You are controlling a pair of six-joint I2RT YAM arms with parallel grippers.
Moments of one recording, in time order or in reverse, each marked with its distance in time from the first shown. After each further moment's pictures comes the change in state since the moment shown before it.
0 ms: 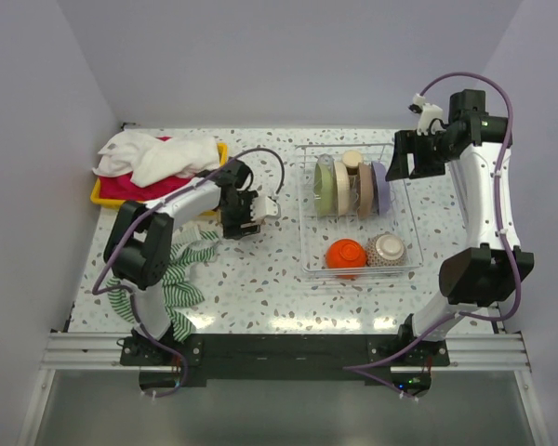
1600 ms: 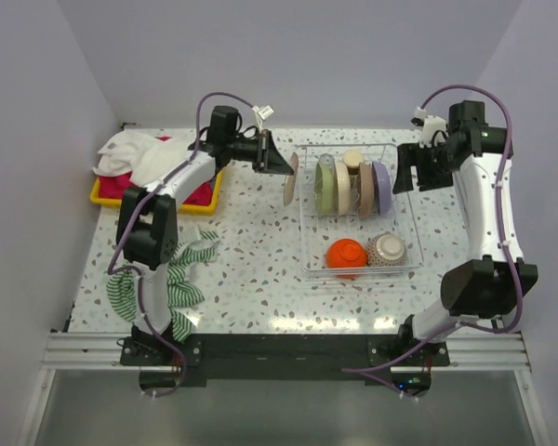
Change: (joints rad) left arm 0.098 0.184 0.366 0.582 0.882 -1.566; right arm 0.000 -0.085 -0.114 0.001 0.136 -0.003
